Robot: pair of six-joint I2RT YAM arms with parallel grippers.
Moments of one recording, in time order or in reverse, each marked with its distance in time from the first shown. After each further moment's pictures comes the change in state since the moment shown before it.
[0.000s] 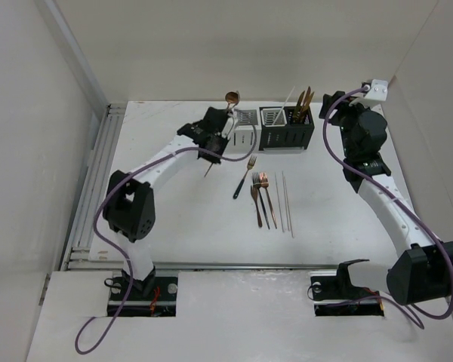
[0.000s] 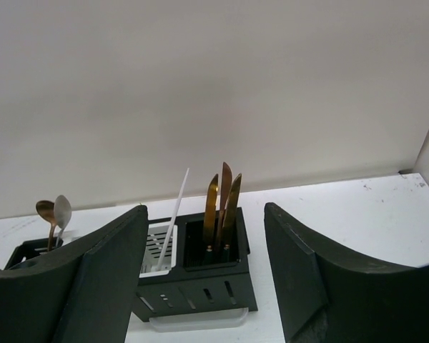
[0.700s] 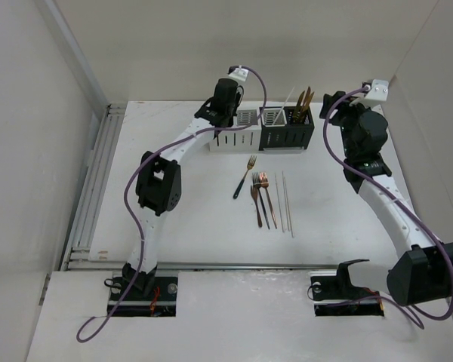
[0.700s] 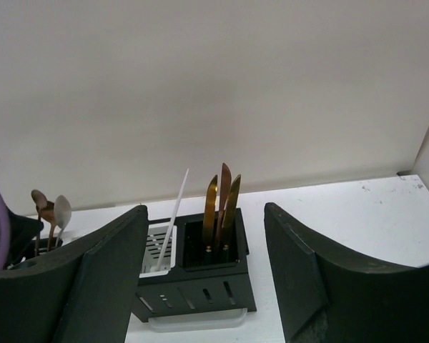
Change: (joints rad) left arm 0.040 0.349 0.531 0.552 -0.188 0.079; right arm 0.000 -0.003 0.000 0.000 -0.001 0.002
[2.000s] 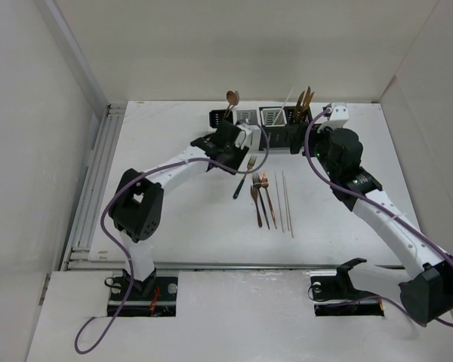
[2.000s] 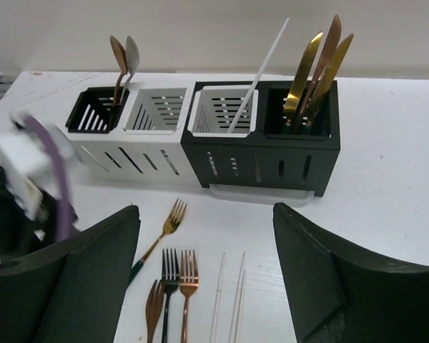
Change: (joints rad) left arm -0.109 -0.391 -0.574 -0.277 0.176 -0.070; right arm 0.229 -0.111 -0.086 -0.322 -0.022 0.040
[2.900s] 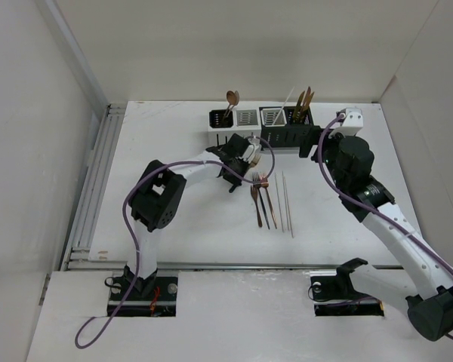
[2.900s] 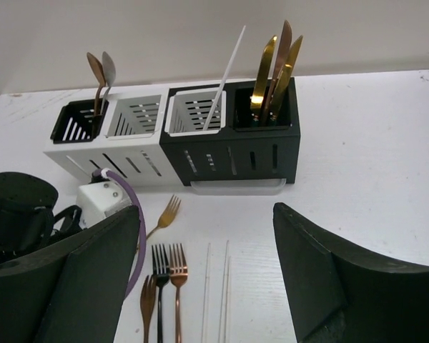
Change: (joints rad) left arm -0.053 0.216 -0.032 0.032 0.130 -0.053; right arm 0.032 -0.130 -0.010 -0.112 0.141 0.026
